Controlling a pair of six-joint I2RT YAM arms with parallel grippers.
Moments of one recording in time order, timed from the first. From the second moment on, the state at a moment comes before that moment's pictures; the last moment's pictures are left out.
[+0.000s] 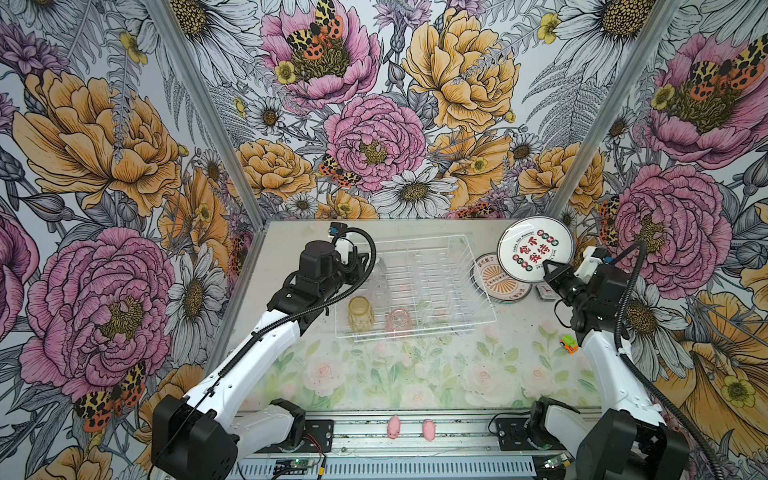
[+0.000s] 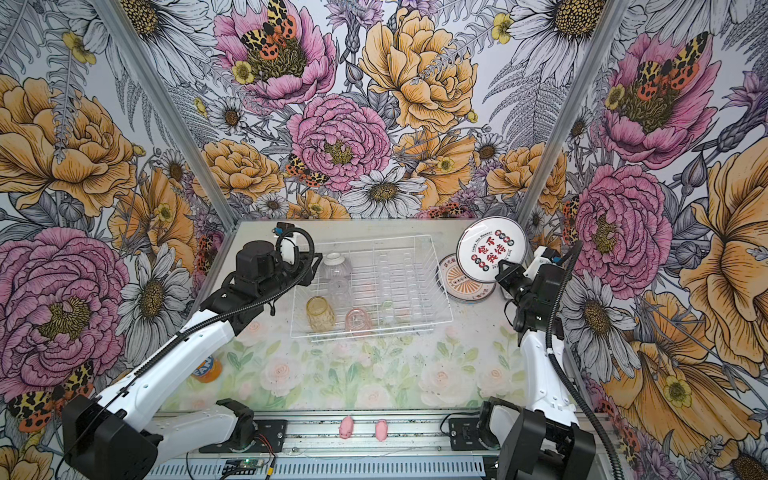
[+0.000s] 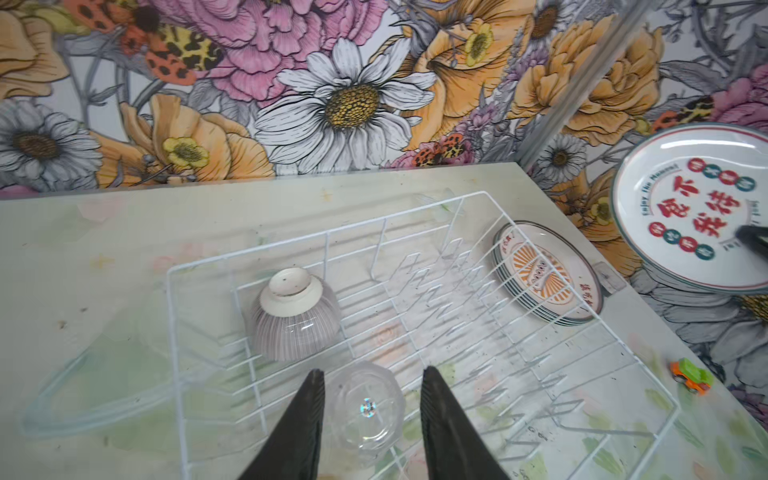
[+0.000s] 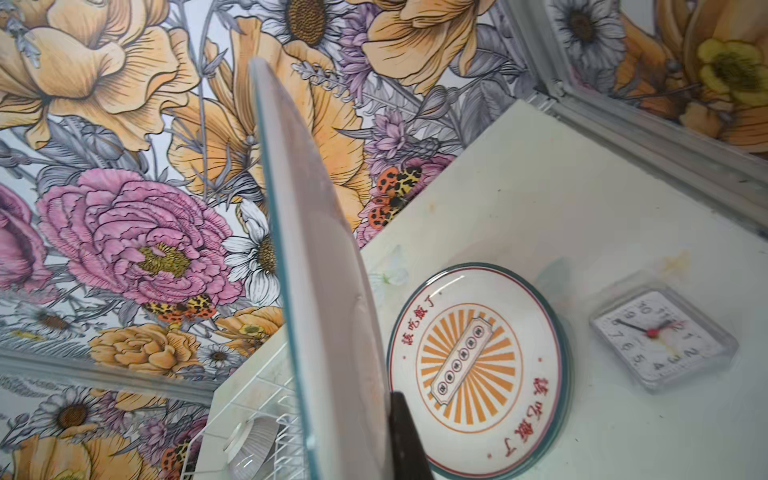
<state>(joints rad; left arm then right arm) -0.37 1.15 0.97 -0.22 0.04 -0.24 -0.40 1.05 0.70 -0.04 -0.47 0.66</state>
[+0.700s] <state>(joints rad) -0.27 1.17 0.88 -0.26 0.08 -0.27 -0.40 1.39 0.66 0.09 -0.55 0.75</state>
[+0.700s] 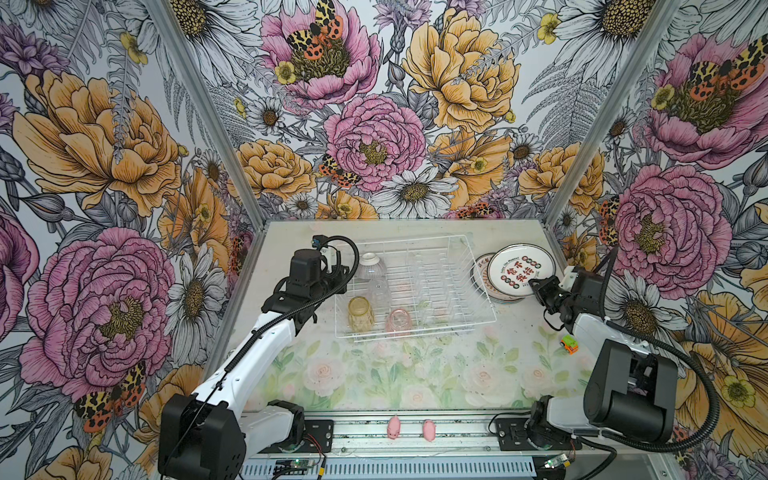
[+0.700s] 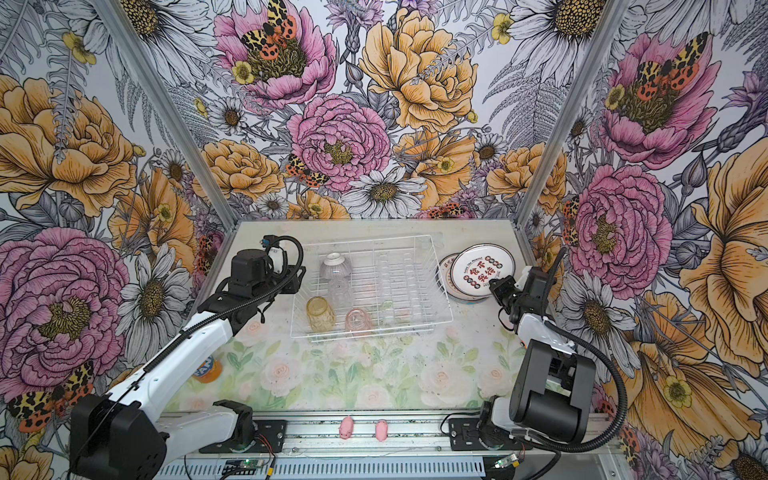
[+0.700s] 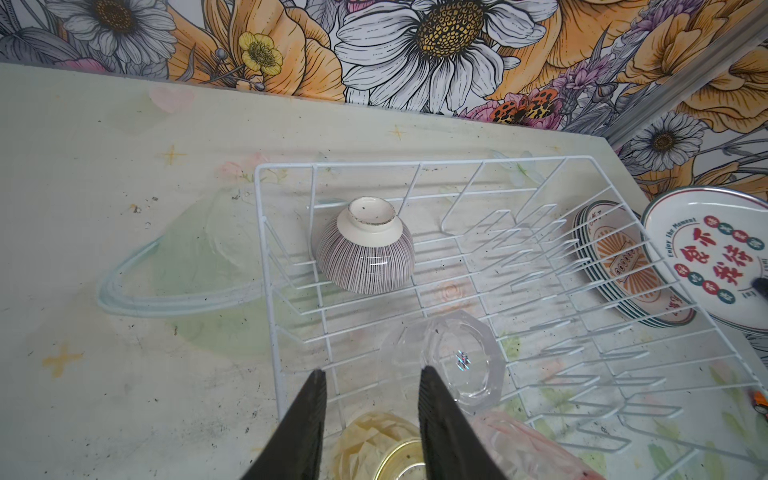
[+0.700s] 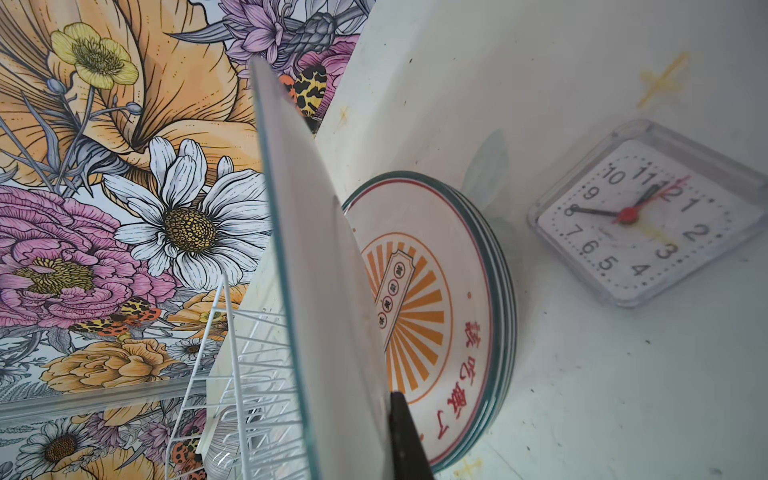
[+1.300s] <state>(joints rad) -0.27 1.19 0.88 -0.25 0.10 -0.28 -0.35 1.53 0.66 0.17 -0.58 0.77</state>
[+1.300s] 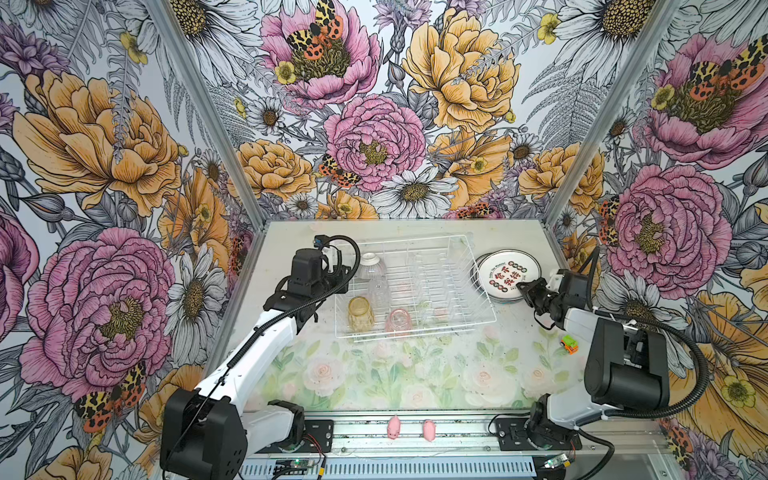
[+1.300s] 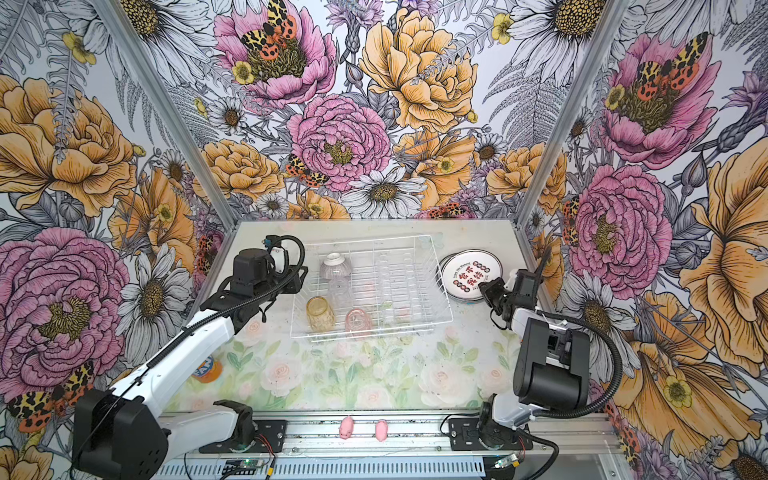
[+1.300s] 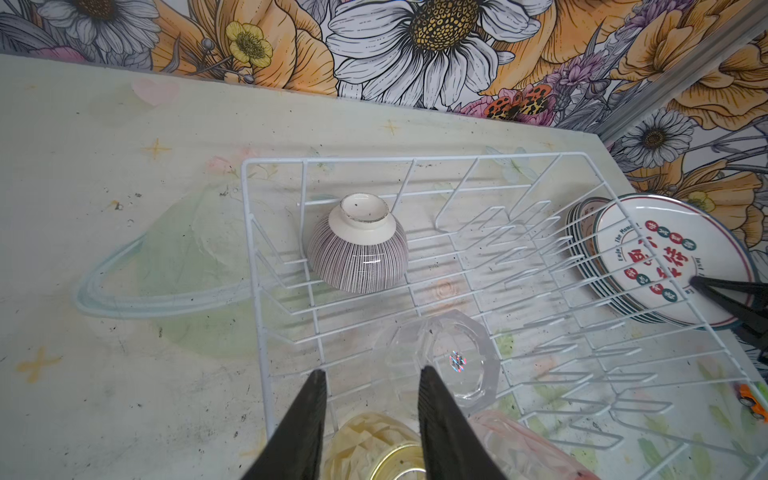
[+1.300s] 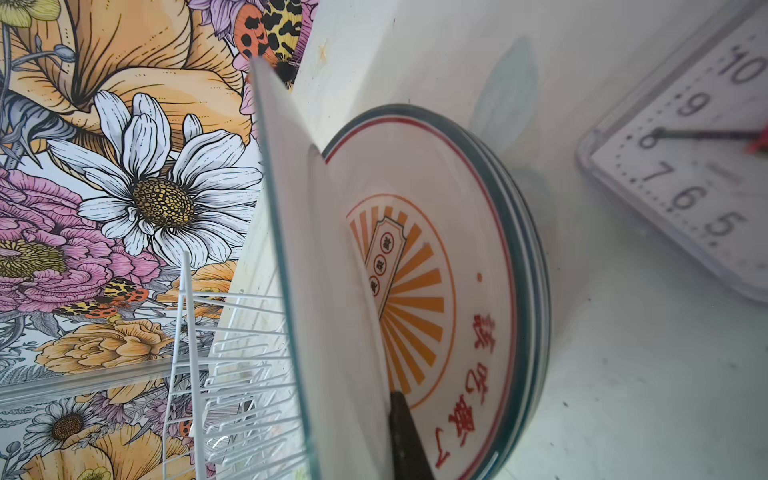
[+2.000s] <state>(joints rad) -0.27 1.19 0.88 -0.24 0.11 -0.28 -0.34 1.57 0.67 0.12 -0.54 0.74</state>
